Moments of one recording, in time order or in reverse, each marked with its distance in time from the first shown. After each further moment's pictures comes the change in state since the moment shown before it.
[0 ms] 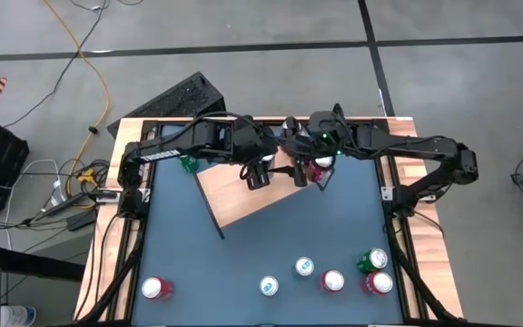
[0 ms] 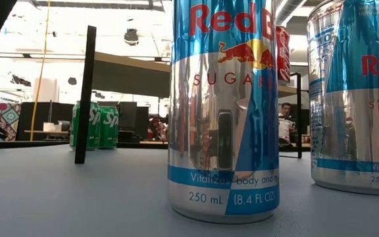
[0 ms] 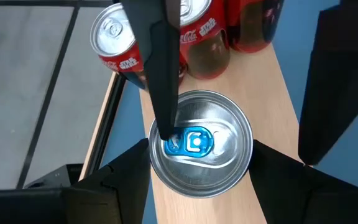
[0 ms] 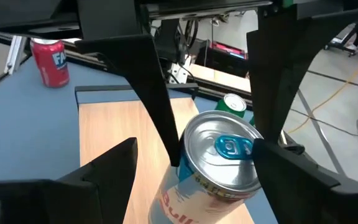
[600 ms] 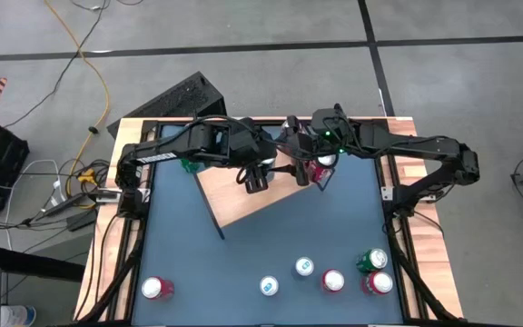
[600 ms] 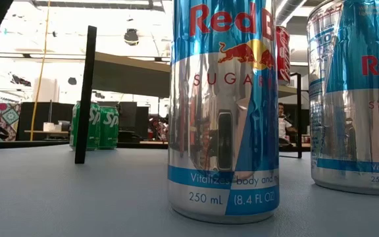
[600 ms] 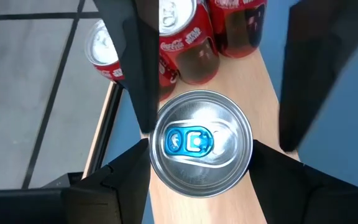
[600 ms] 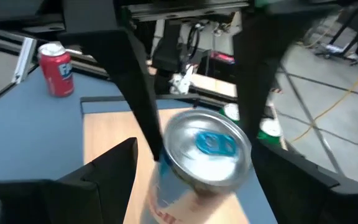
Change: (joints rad) left arm -0.036 -0.018 0.000 0.001 -0.013 0.009; right arm -0.017 -0.017 0.000 0.018 -0.025 -0.005
